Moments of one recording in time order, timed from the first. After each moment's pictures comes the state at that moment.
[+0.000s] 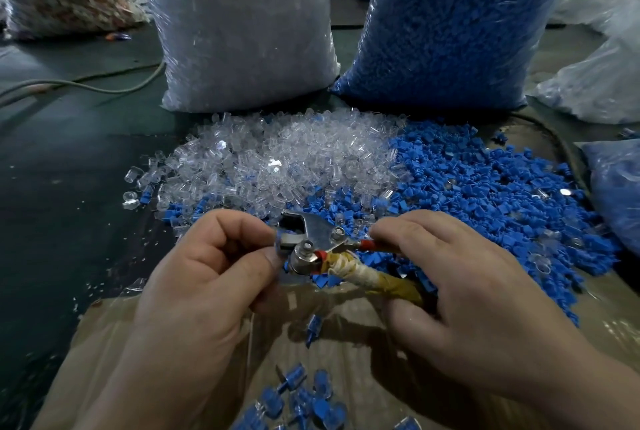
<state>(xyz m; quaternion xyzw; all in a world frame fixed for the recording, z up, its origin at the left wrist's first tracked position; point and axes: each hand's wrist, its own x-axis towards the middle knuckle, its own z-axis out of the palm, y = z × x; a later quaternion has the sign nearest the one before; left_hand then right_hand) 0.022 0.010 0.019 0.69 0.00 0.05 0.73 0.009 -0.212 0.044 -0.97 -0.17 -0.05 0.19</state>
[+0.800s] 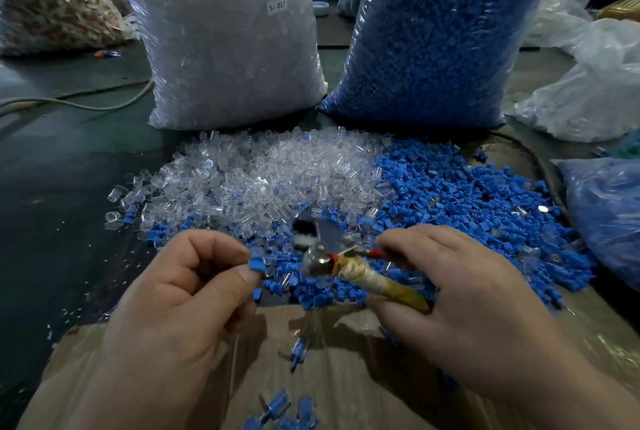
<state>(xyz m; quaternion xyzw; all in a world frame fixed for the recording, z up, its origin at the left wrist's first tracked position) 0.028 0.025 0.009 0.75 0.01 0.07 0.66 0.015 -0.217 0.046 -0.97 -0.12 -0.09 0.18</state>
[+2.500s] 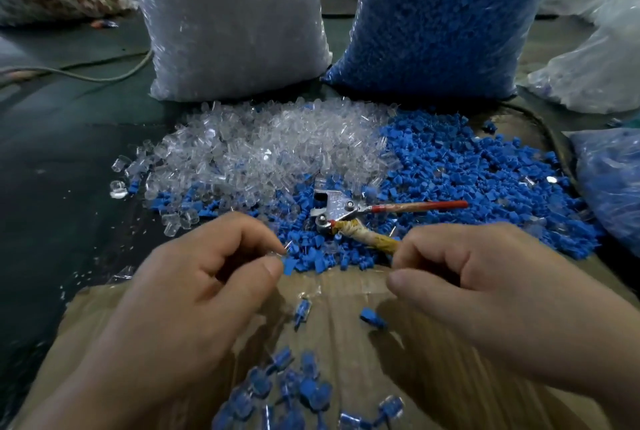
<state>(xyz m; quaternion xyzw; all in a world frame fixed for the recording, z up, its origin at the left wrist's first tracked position) 0.007 0.024 0.043 0.88 -0.19 0.01 0.43 -0.002 -0.219 0.082 -0.94 -0.14 0.08 0.30</state>
